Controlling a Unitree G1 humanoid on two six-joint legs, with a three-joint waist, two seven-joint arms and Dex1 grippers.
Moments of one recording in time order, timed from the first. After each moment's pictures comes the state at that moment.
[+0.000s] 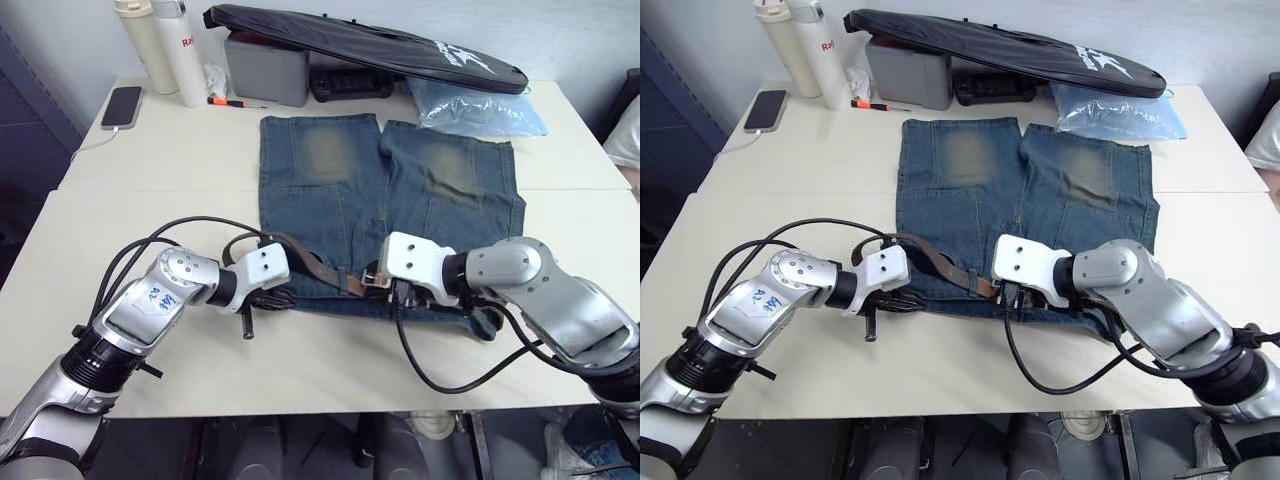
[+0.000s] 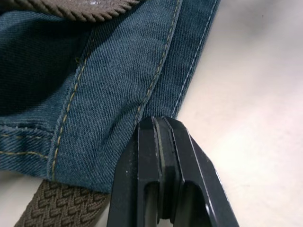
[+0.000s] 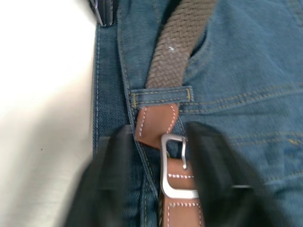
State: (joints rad) left arm -0.57 0.79 -0.37 -0.26 -0.27 0.84 -0.93; right arm -0.65 -0.88 0.44 -0.51 0.22 0.77 0.88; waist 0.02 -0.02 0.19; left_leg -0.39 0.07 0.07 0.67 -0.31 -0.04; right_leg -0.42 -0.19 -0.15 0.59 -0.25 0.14
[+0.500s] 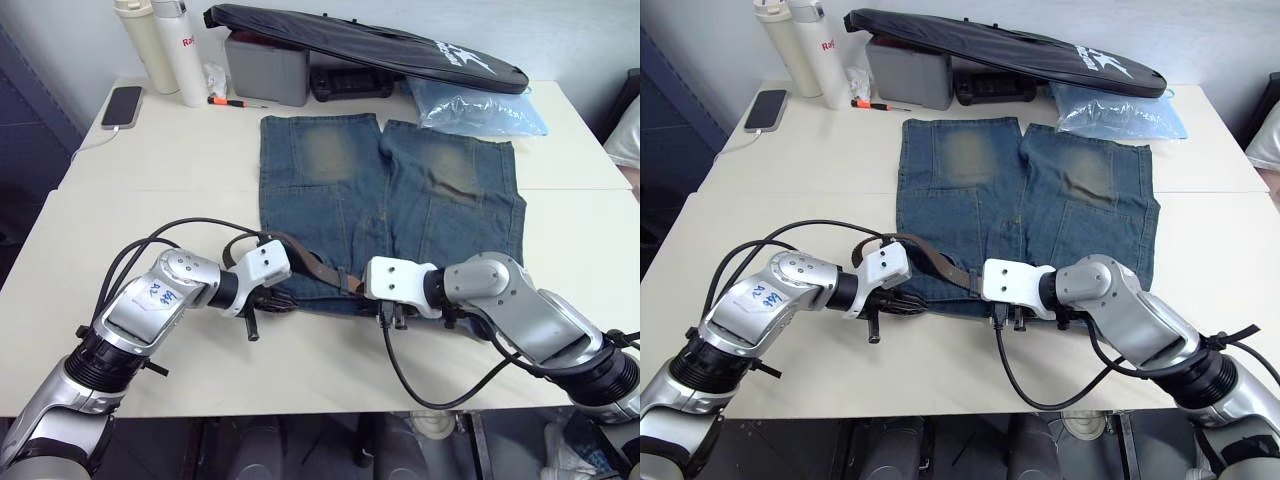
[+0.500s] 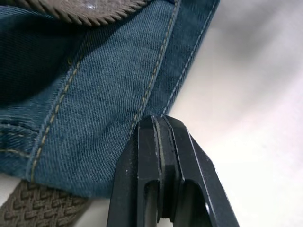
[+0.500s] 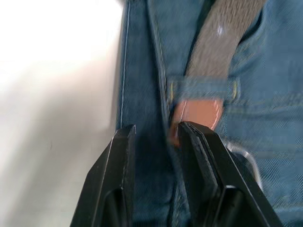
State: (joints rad) left arm -0.57 0.76 -0.34 -0.28 -0.31 0.93 -0.92; right arm -0.60 -0.84 0.50 -0.45 0.11 0.70 0.93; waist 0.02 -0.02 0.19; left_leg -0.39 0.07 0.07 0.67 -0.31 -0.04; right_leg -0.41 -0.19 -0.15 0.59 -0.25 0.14
